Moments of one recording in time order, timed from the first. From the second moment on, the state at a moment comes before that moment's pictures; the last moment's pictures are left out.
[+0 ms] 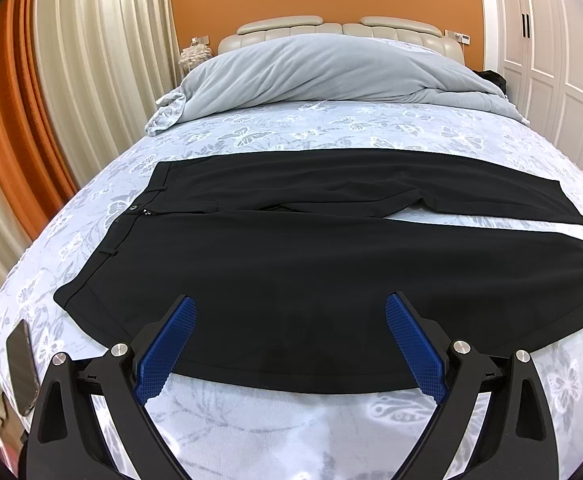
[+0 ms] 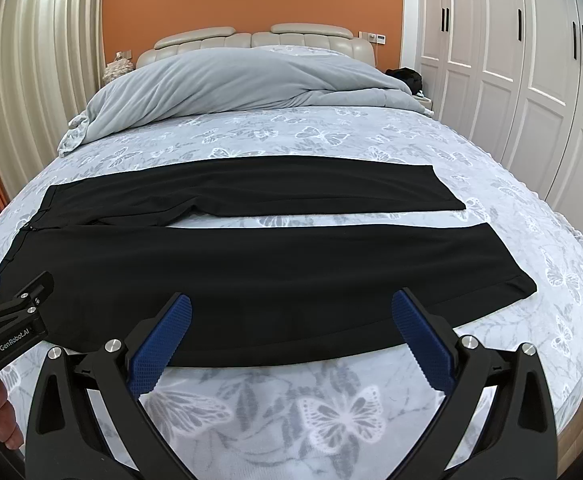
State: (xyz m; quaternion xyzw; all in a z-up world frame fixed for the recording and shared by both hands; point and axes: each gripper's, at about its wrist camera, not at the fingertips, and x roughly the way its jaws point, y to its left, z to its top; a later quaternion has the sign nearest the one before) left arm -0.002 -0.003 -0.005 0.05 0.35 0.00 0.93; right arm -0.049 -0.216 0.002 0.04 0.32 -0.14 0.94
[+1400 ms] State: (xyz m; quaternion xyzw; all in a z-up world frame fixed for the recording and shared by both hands) left arm 0.308 0.236 -0.011 -0.13 0.48 0.07 0.87; right arm 0.128 -0.514 -0.019 0.11 0.42 -0.19 0.88
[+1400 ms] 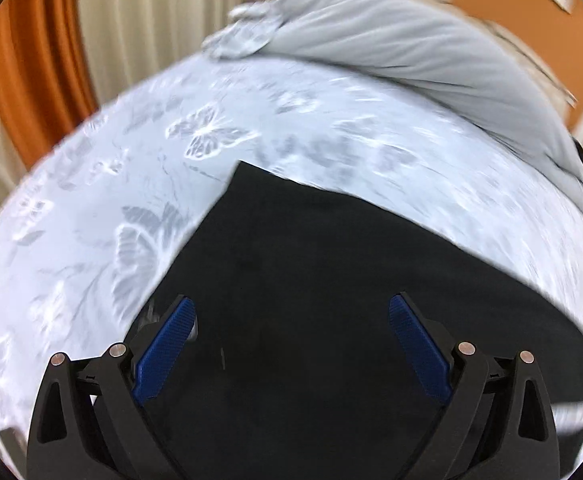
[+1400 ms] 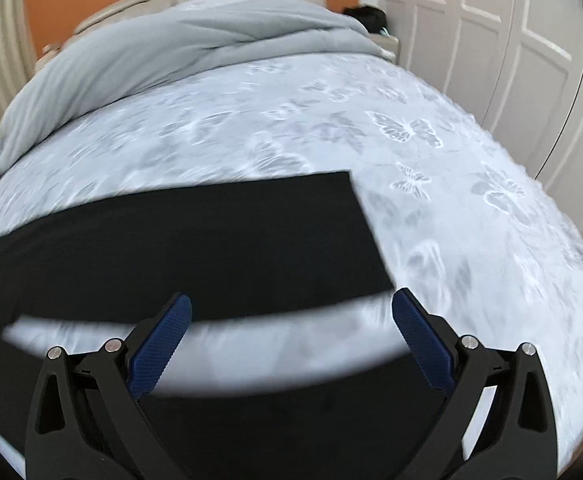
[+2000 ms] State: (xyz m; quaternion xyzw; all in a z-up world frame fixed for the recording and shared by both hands) left arm 0.417 0.260 -0.078 -0.13 0.46 0.14 0.87; right arm 0.250 -0.595 -0.087 0.18 0.42 -0.21 0.87
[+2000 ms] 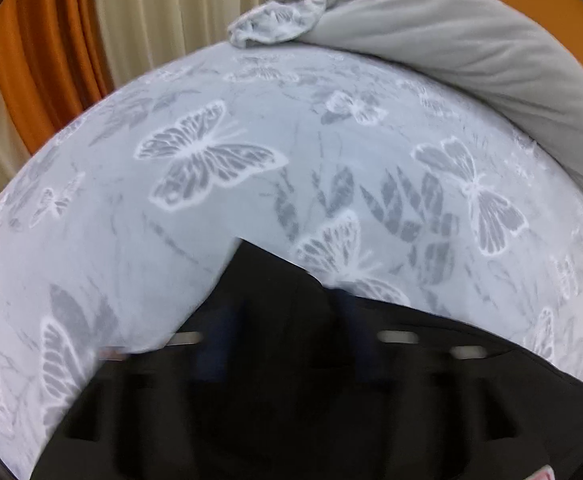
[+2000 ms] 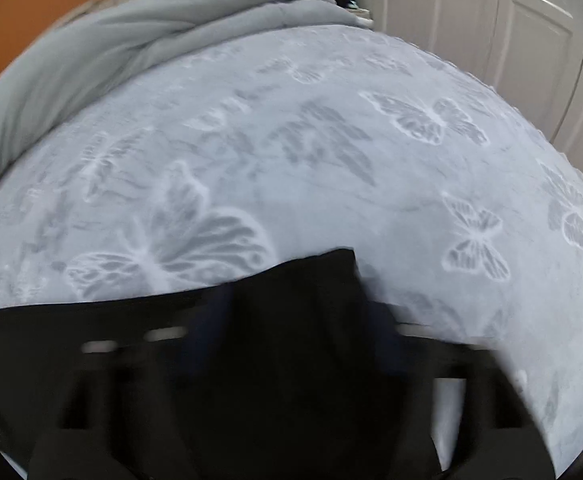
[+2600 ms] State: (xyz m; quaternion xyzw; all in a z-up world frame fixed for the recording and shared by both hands) left arm 0.196 0.301 0.036 -0.18 0.40 0.00 0.90; right arm 0.041 -0.542 0.022 0.16 0.34 -0.12 0.92
